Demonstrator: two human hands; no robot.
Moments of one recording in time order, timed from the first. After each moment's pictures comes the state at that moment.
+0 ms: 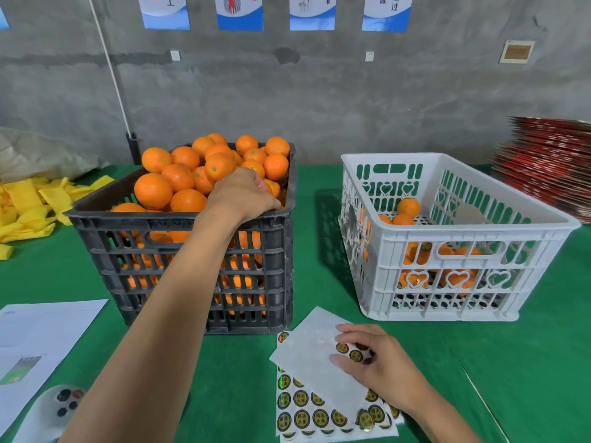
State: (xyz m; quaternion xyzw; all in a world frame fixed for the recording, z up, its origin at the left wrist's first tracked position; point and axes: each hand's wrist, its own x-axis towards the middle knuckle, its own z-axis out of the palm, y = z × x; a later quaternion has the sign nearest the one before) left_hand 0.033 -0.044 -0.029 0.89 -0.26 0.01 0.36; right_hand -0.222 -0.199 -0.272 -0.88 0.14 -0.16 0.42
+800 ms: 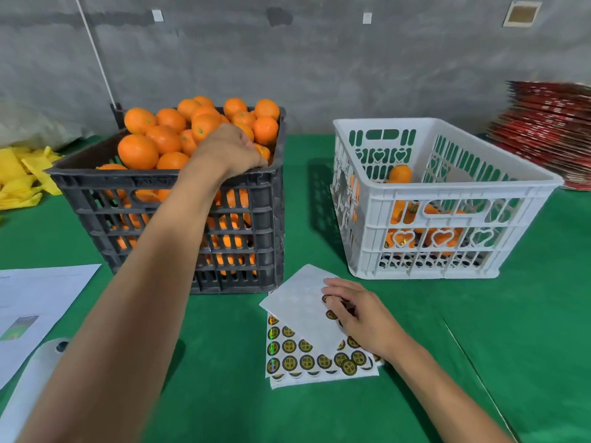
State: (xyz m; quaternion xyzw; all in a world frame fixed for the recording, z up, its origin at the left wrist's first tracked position) left_hand 0.024 -0.042 -0.023 0.90 -0.27 0.01 0.36; right_hand -0.221 -0.190 -0.262 -0.91 0.12 -0.15 0.36
